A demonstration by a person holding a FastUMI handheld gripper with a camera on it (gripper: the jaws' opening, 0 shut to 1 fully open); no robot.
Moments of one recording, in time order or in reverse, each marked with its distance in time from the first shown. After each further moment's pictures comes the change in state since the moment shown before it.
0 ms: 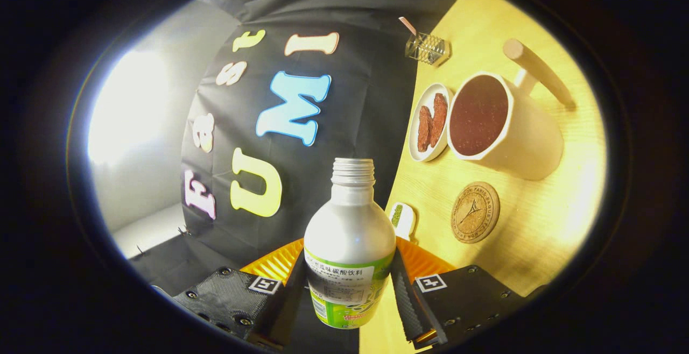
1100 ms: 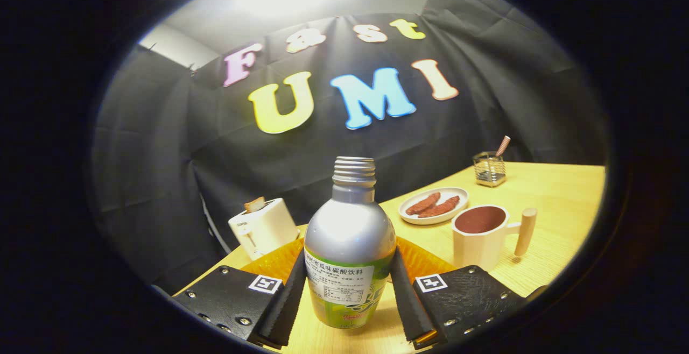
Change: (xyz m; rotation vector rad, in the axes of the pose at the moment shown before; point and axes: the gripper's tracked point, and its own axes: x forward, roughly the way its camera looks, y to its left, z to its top) arm -0.030 -0.019 -0.013 -1.002 -0.039 -0.147
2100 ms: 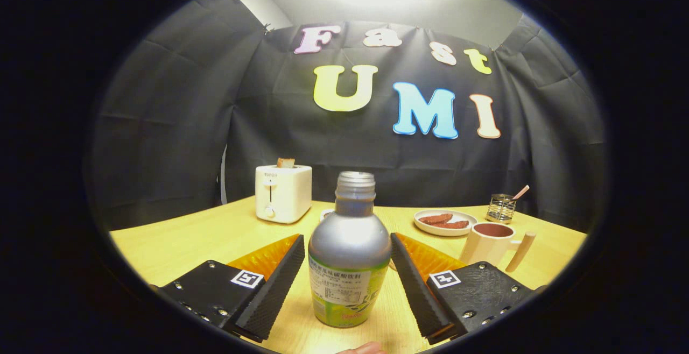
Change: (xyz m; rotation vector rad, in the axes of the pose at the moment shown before) arm -0.037 0.048 -0.065 -0.461 -0.011 0.114
